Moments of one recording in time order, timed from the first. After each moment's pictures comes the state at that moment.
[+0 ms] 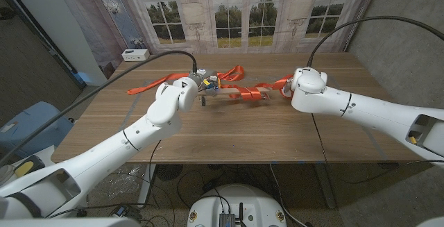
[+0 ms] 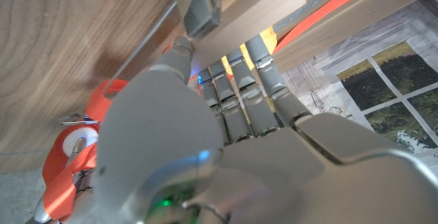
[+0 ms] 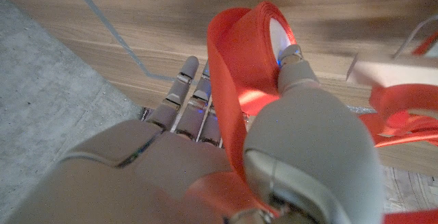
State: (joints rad) left arm 0.70 0.72 0.74 -2.10 1.02 0.63 -0.53; left_hand 1.12 0.04 0.45 -0.13 0.18 0.81 -0.03 0.25 0.42 0.84 -0.10 0.20 0.61 0.97 -0.14 0.17 0.51 0.55 -0.05 1.10 0.17; right arm -0.25 -0.78 -1.18 -1.94 -0.48 -1.39 0.41; right_hand 0.93 0.11 0.26 -0.15 0.18 0.82 -0.09 0.18 0.27 0.61 -0.06 0.75 0.32 0.63 -0.06 0.25 0.81 0.30 0.03 0.76 0.19
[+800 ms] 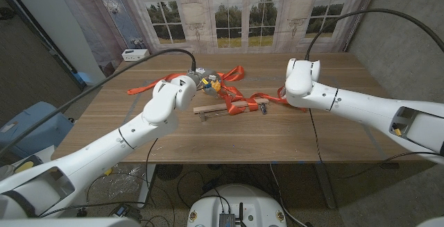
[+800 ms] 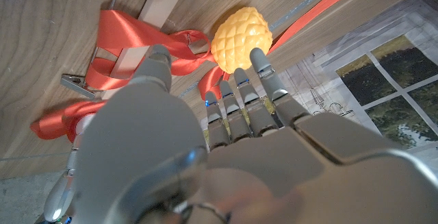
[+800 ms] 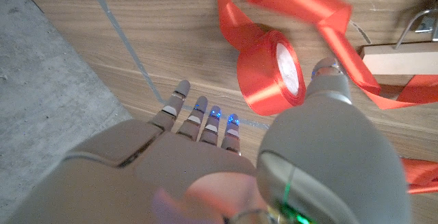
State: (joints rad) left arm 0.70 0.75 0.73 -2.13 1.02 0.62 -0.55; left_hand 0.90 -0.06 0.33 -0.10 0.19 0.37 -0.12 0.17 0.25 0.40 -0.08 0.17 0.42 0.50 -0.04 0.18 0.29 0.34 -0.01 0.91 0.17; right arm -0.15 -0.71 -1.26 -1.79 -0.92 -1.39 1.05; right_hand 0.75 -0.10 0.04 -0.07 0.34 0.05 -0.11 0.17 0.20 0.00 -0.05 0.31 0.26 0.07 -0.04 0.18 0.61 0.05 0.07 0.57 0.18
